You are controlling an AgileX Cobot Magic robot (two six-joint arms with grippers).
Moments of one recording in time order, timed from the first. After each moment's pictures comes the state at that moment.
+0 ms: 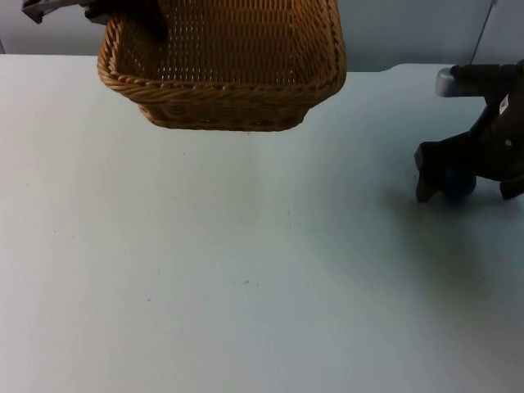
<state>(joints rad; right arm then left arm) 0.18 2.13 -1.24 -0.14 0.42 0.19 -0.20 2.03 -1.68 -0.49 0.85 0.02</state>
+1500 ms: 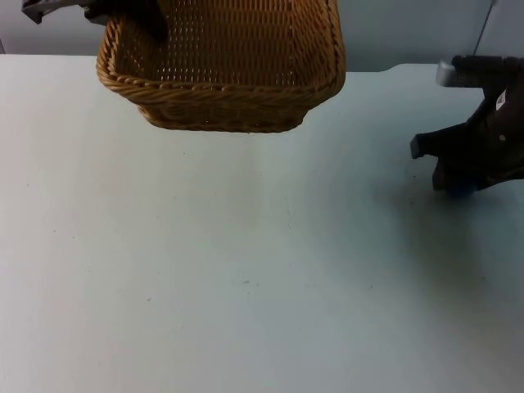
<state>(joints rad) 0.18 2.13 -1.24 -0.13 0.35 0.24 -0.20 2.03 -1.68 -0.49 0.85 0.02</state>
